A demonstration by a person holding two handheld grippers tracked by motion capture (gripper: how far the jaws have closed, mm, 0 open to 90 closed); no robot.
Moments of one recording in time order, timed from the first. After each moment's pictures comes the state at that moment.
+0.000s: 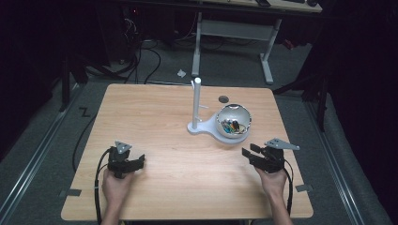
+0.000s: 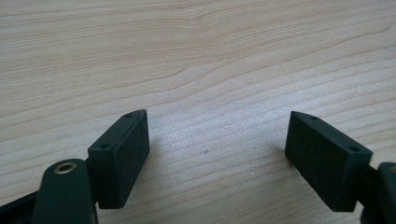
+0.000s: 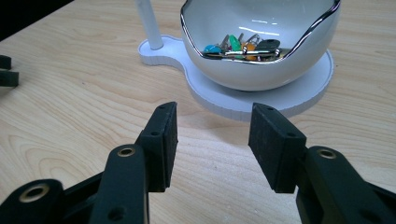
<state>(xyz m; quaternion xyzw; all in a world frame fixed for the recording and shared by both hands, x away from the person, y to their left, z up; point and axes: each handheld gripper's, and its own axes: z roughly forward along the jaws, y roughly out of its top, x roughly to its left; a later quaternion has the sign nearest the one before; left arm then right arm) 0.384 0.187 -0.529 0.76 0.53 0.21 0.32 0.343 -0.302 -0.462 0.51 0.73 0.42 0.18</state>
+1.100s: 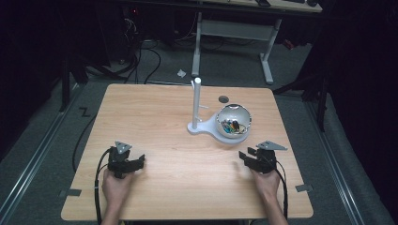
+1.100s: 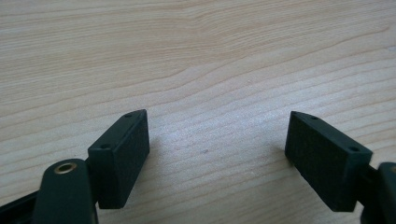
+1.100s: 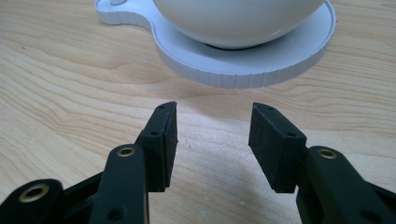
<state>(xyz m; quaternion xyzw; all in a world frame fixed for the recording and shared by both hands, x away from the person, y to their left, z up) 0.384 0.187 -0.529 0.75 0.53 0.21 0.32 0.358 -0.297 -0.502 0.53 0.74 0.37 0.19</state>
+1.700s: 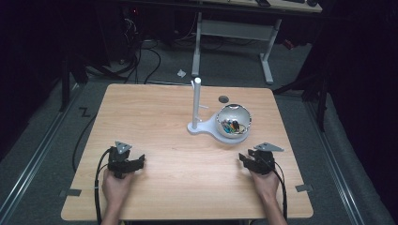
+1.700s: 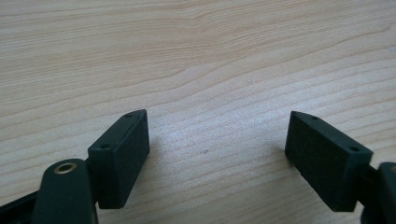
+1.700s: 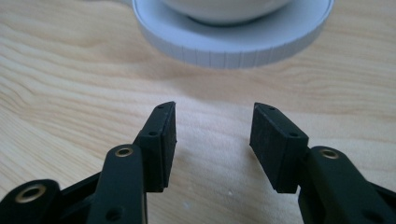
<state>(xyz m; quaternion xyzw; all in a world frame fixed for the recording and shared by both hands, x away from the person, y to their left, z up) 0.384 0.187 -0.529 0.75 0.53 0.21 0.32 0.360 -0.297 -0.517 0.54 0.75 0.33 0.20</state>
